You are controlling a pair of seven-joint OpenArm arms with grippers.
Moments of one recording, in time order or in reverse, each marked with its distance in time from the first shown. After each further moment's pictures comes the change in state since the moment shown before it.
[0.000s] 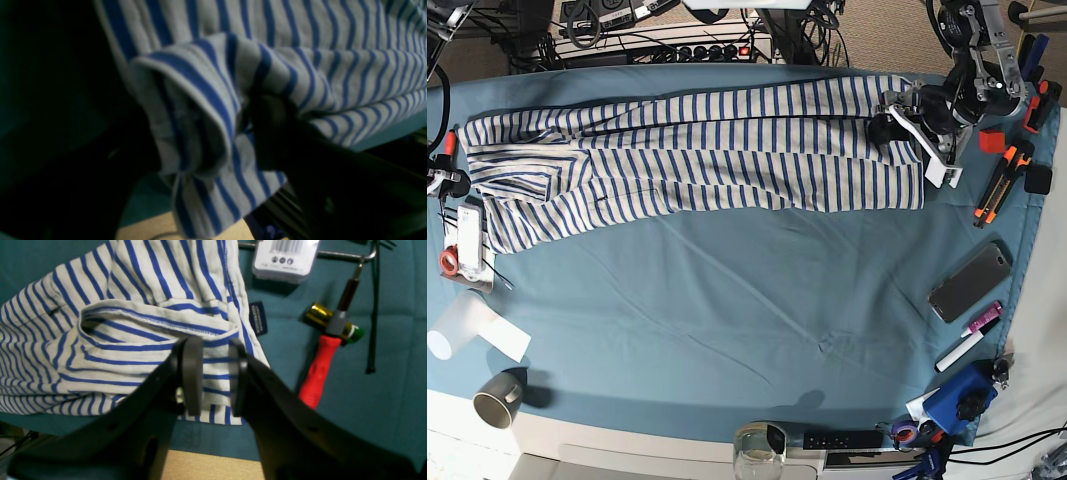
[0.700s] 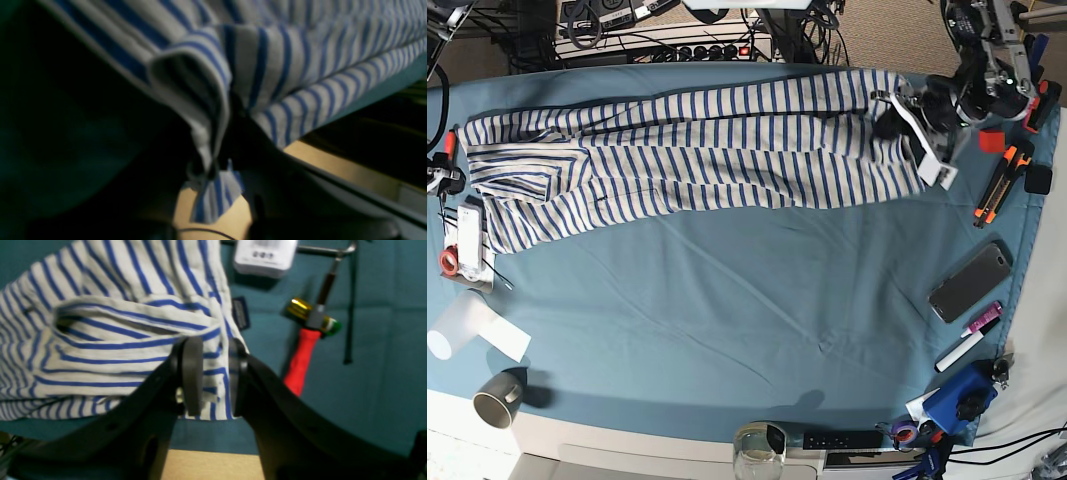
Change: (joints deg) left arm 0.7 -3.3 0.0 7.1 -7.7 -6.2 3.6; right arm 0.0 0.0 0.0 0.0 -4.8 0.0 1.3
